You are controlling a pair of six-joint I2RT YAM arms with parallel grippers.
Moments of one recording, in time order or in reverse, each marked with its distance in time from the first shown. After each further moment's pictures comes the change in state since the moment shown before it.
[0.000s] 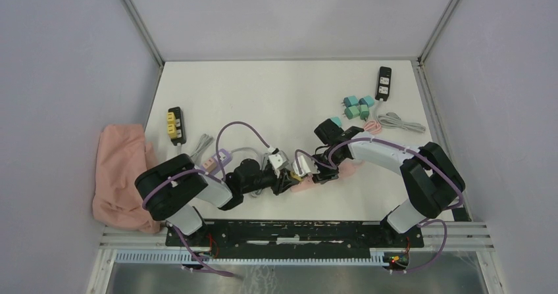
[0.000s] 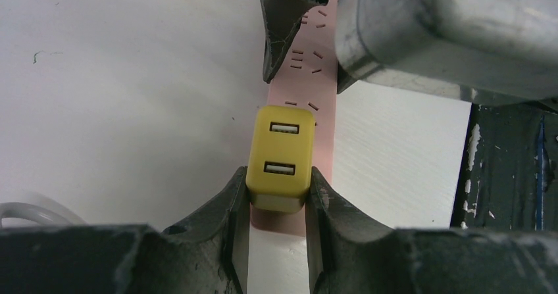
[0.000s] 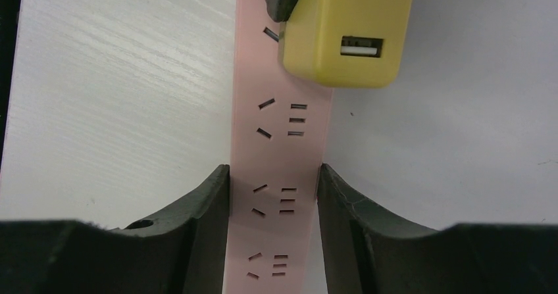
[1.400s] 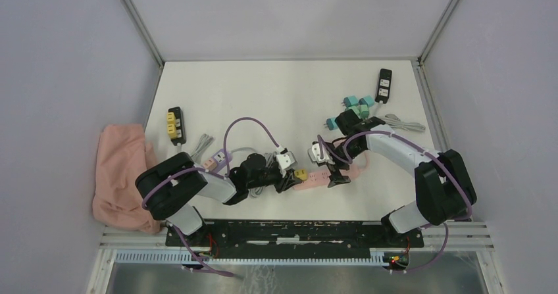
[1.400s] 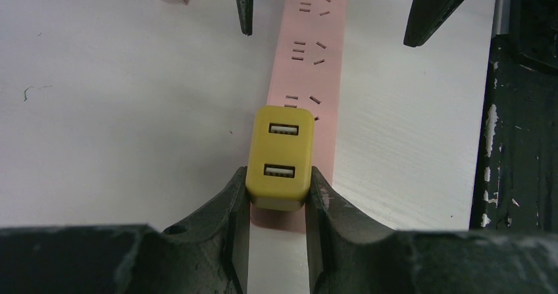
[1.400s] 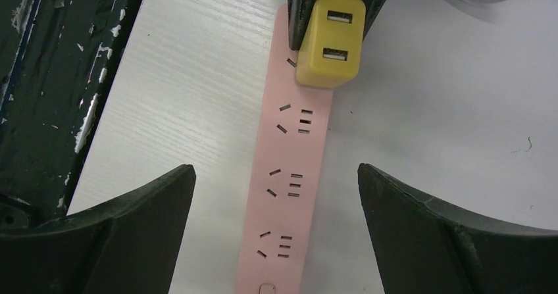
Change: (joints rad) left arm 0.002 0.005 0.086 -0.146 0.055 0.122; right arm -0.194 -0.084 0.038 -0.206 -0.305 -0.158
